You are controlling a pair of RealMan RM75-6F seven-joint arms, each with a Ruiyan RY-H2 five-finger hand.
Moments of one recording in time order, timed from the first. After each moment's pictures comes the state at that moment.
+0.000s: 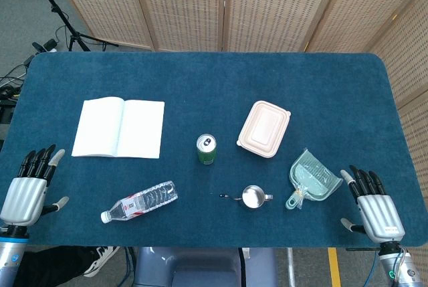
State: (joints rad) left arm -0.13 -1.20 -0.03 -1.65 1.54 1.48 0.20; right arm 0.10 -1.09 -0.01 -1.74 -1.51 1.38 -0.20
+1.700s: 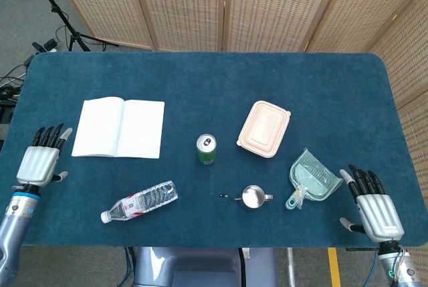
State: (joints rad) left arm -0.35 -1.37 -0.12 -1.19 1.37 1.14 0.18; right arm 0.10 -1.10 -0.01 -1.74 -1.52 1.38 -0.19
